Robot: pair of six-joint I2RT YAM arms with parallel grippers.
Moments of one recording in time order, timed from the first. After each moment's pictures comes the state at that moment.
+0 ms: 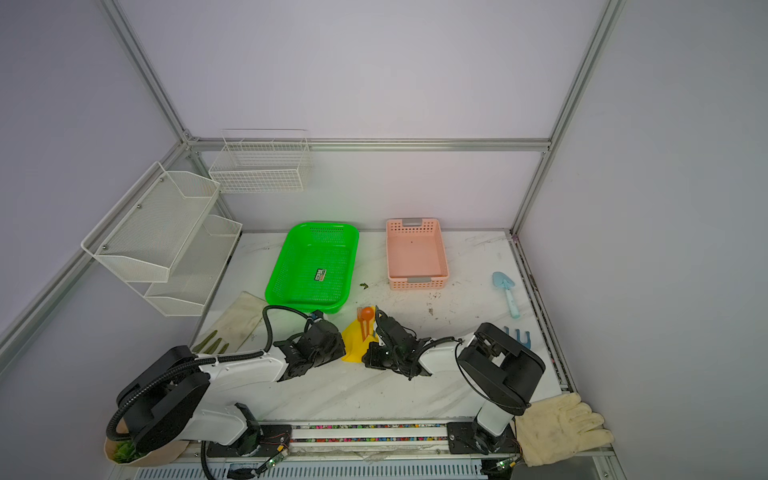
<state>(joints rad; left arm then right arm) -0.77 1.40 0.54 -0.05 -0.19 -1.01 0.90 1.65 0.62 0.24 -0.31 0.97</state>
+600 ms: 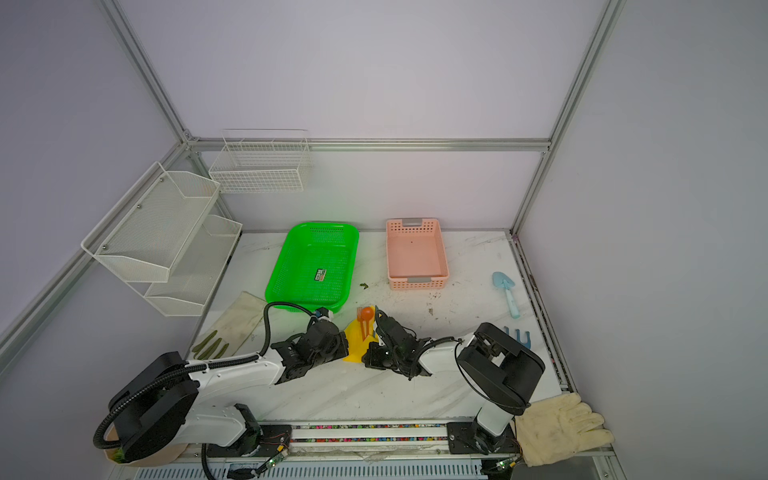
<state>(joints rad) -0.81 1.36 0.56 -0.02 -0.17 -0.97 0.90 1.66 0.62 0.24 -0.31 0.97</state>
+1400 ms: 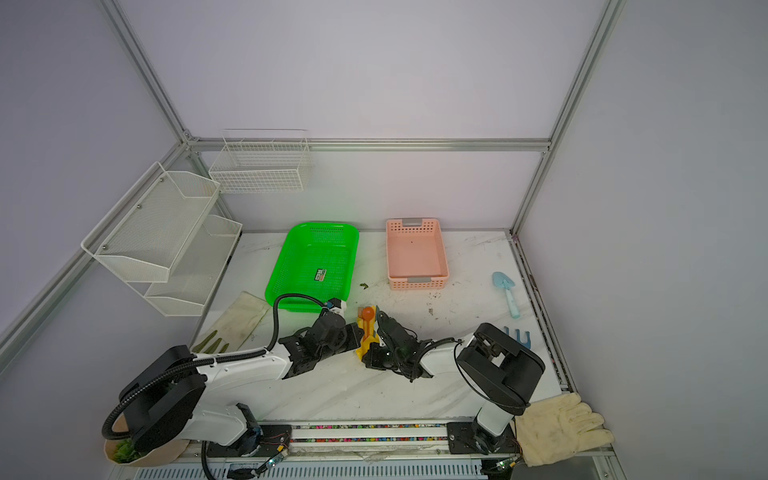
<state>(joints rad) -0.83 1.44 0.64 0.12 -0.10 -0.97 0.90 1.66 0.59 0.30 -0.31 0.98</state>
